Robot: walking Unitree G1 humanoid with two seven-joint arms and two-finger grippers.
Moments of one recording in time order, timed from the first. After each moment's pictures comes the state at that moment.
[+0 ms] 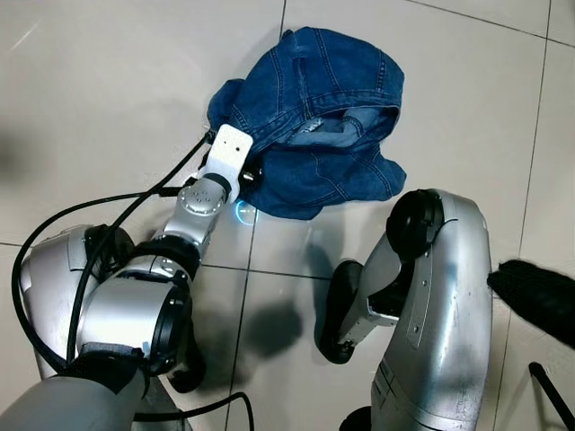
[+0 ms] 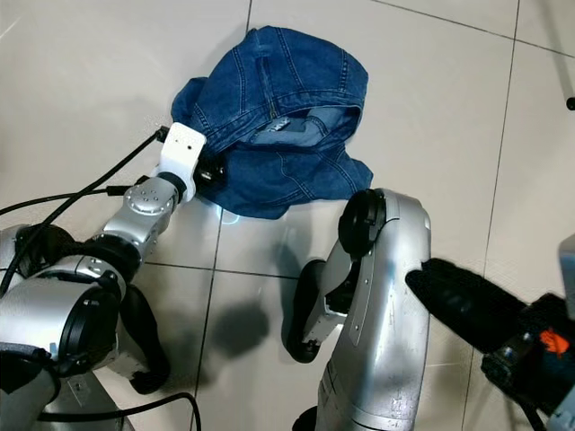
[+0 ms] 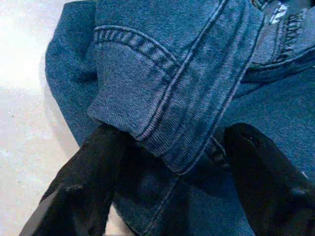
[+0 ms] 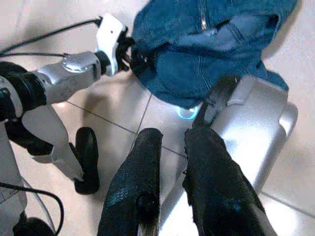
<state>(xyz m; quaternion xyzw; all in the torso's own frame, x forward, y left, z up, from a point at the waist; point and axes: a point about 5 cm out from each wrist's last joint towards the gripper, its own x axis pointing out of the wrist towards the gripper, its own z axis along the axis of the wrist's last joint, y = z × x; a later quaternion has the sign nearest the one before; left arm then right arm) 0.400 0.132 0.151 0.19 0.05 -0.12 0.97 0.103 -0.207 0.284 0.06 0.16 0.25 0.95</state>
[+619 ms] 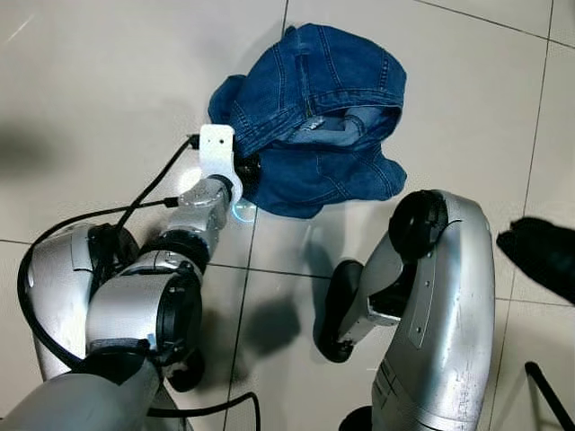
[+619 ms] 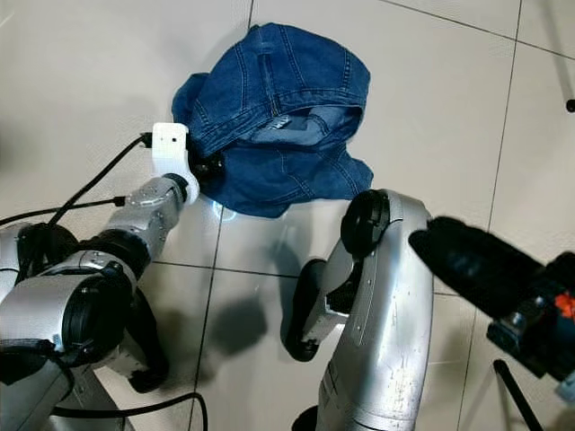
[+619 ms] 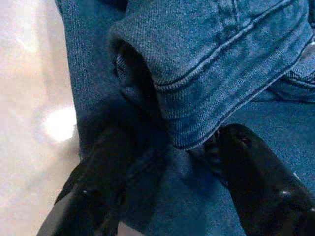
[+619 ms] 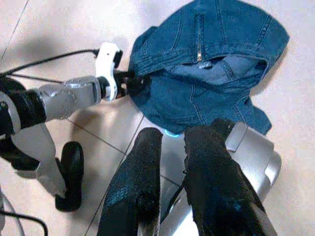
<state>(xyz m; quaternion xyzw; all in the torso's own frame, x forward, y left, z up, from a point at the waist) 0.401 0.128 0.145 -0.03 0.11 -0.08 0.99 0.112 -0.202 0.306 0.02 0.11 0.24 0.96</state>
